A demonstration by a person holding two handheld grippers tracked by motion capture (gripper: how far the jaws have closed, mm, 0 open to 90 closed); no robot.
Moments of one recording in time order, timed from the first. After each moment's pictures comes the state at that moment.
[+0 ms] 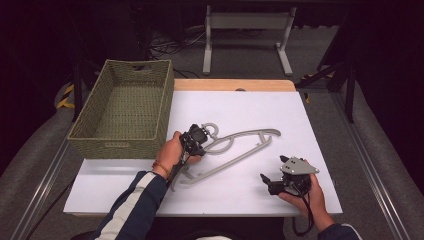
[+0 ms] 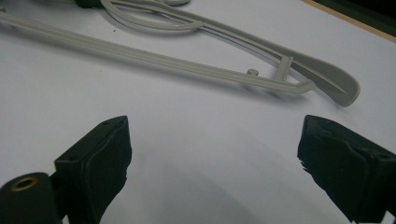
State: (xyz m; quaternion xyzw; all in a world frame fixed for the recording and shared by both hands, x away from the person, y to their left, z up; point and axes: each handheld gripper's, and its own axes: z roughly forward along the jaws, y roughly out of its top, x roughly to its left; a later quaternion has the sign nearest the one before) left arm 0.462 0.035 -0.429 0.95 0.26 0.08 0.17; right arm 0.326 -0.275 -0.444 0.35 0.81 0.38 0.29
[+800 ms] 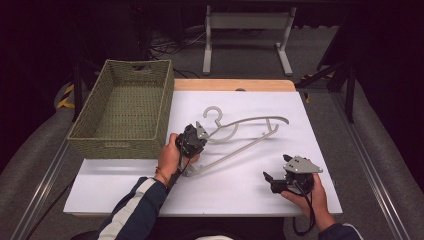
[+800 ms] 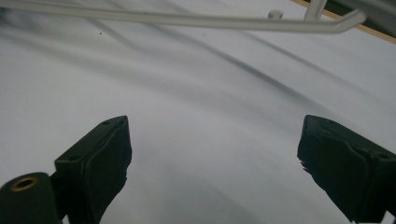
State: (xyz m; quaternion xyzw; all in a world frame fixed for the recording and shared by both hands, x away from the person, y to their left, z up) left arm 0.434 0.048 -0.417 0.88 0.27 0.22 0.31; right arm 0.327 -0.282 -0.443 0.37 0.79 0.38 0.30
